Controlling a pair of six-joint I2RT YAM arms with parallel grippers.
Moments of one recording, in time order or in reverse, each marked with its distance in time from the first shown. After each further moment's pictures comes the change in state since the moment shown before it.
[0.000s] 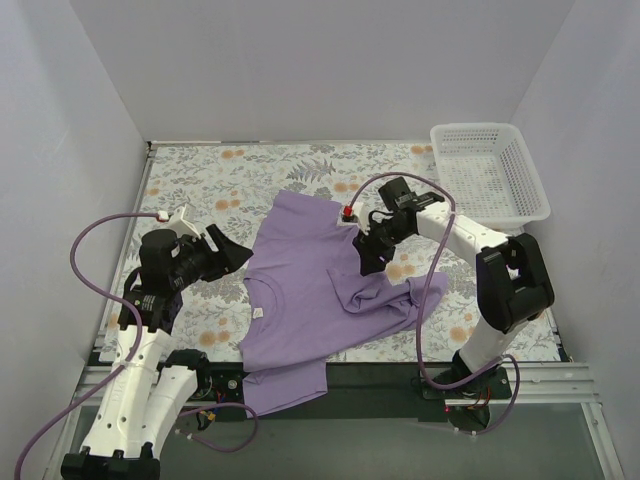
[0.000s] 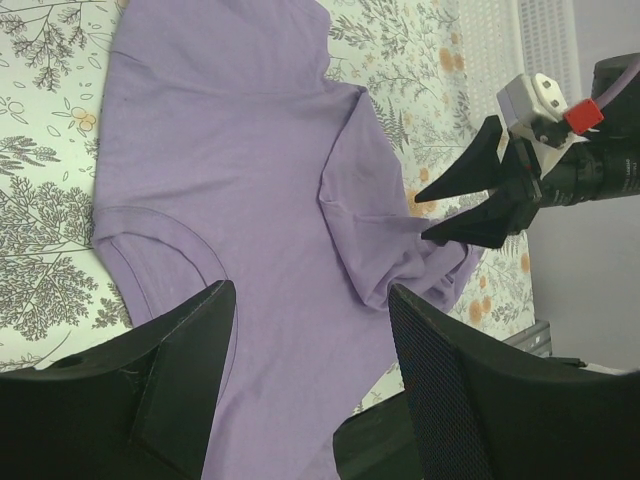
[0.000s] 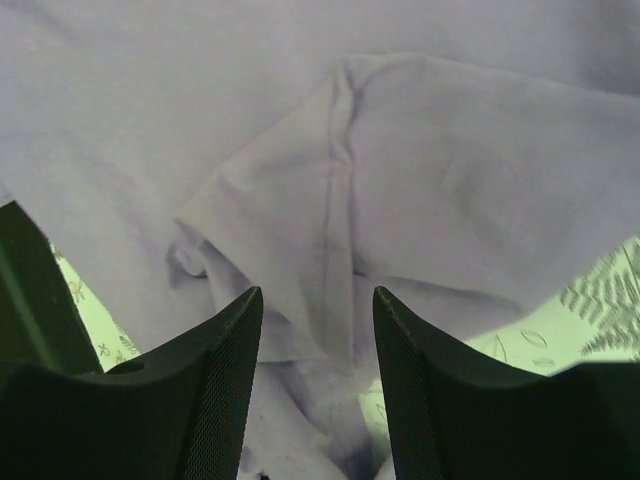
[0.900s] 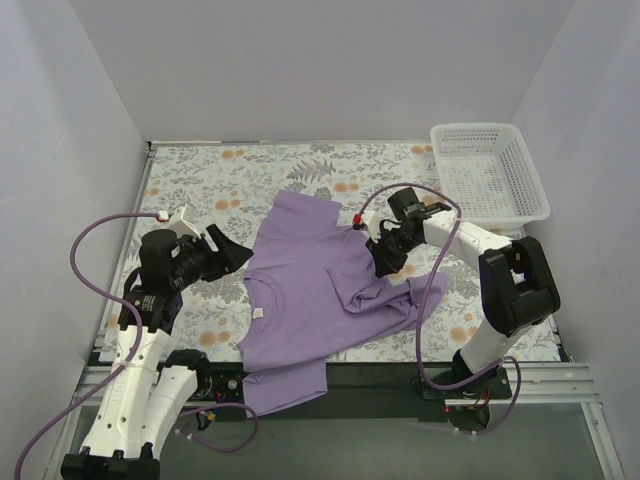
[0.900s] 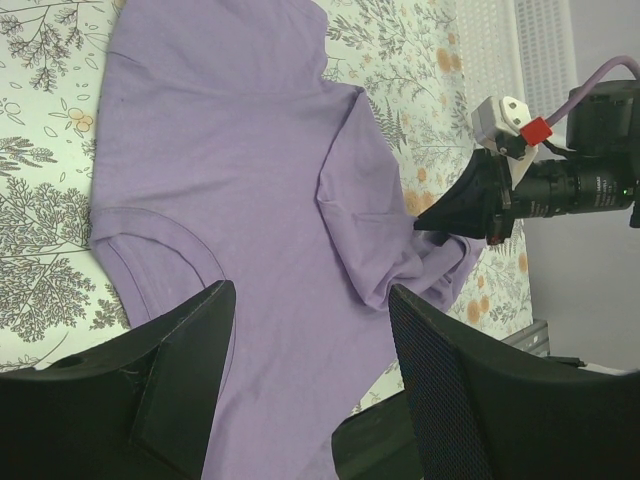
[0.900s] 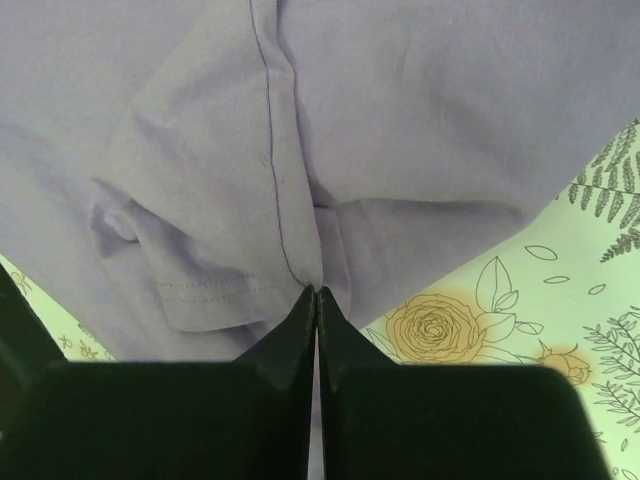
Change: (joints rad) left arm 0.000 -0.002 -0.002 0.005 0.004 -0.003; right arm -0.051 -0.033 -0.132 0.078 0.138 0.075
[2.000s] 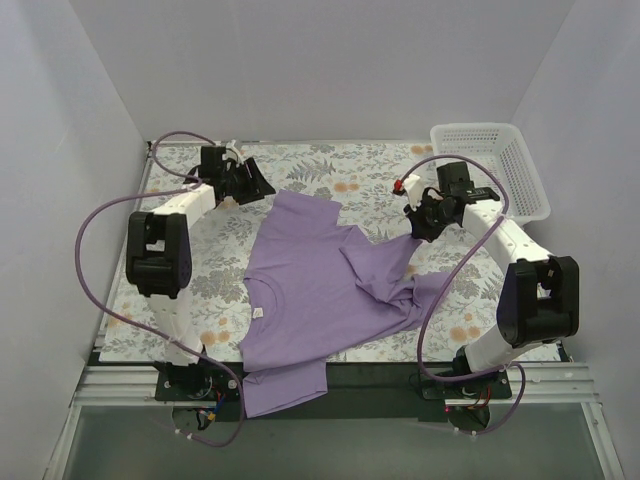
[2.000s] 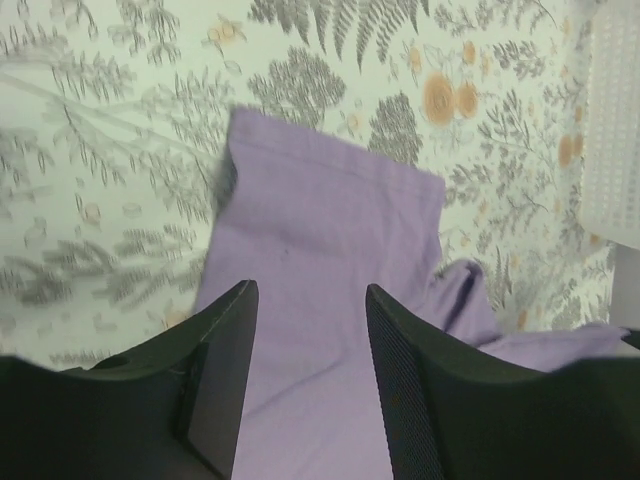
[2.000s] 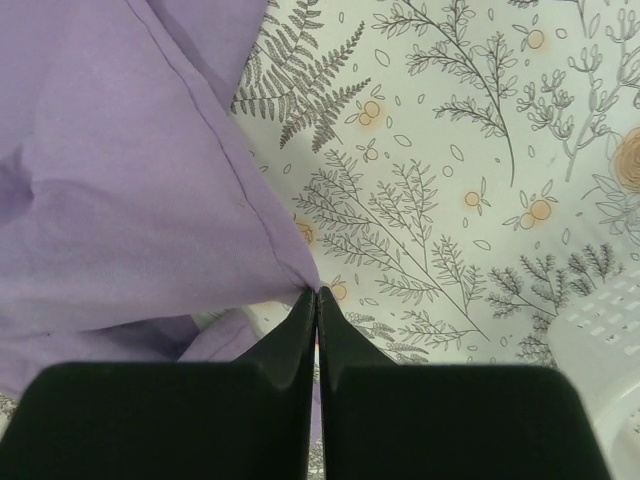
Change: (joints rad) left arm 0.000 1.234 0.596 0.404 0.080 0.112; right arm -0.253 -0.111 0.102 -0.008 0.146 -0.105
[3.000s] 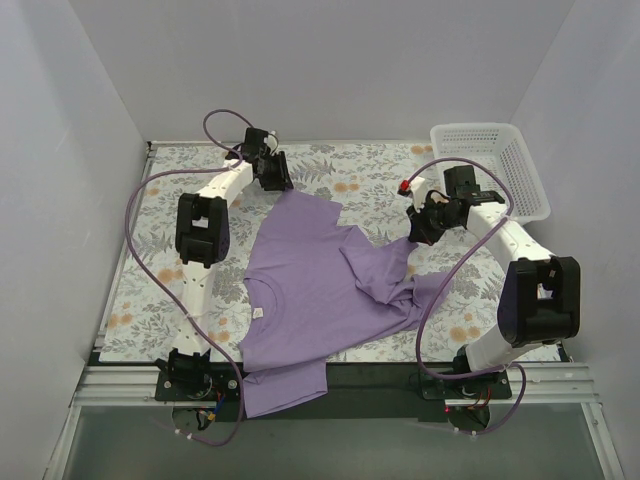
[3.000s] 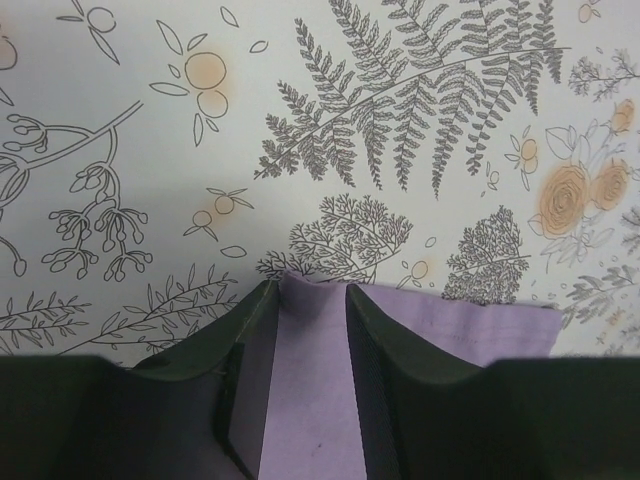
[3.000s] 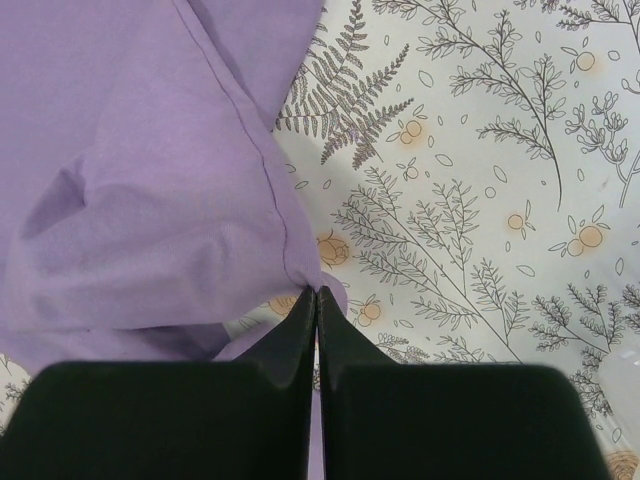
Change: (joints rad) left arm -0.126 0.576 0.769 -0.372 -0.195 0.133; right arm -0.053 0.000 -0.043 0.023 -0.168 -0.003
